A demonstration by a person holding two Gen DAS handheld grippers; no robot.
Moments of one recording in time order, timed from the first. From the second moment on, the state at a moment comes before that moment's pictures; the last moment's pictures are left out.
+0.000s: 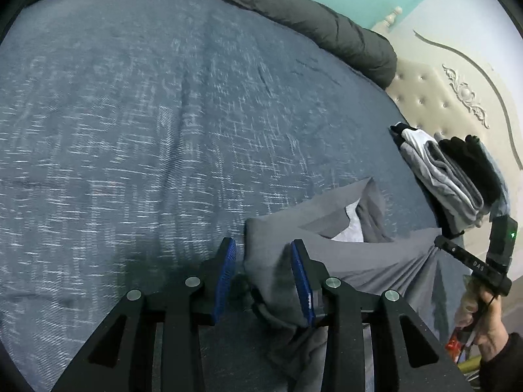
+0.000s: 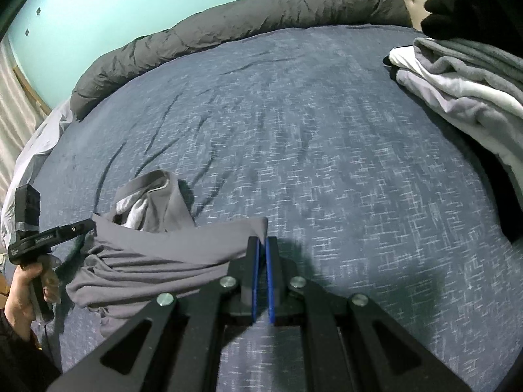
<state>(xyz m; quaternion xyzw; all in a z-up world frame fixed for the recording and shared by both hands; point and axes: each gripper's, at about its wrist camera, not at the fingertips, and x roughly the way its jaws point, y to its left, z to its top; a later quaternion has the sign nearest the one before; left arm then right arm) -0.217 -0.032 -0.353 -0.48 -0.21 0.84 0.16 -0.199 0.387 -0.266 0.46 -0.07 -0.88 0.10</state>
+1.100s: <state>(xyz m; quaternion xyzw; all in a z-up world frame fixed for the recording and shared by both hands) -0.162 -0.058 -0.248 -0.39 -0.17 0.89 0.18 -0.180 0.366 -0.194 0.40 -0.06 -0.90 0.15</state>
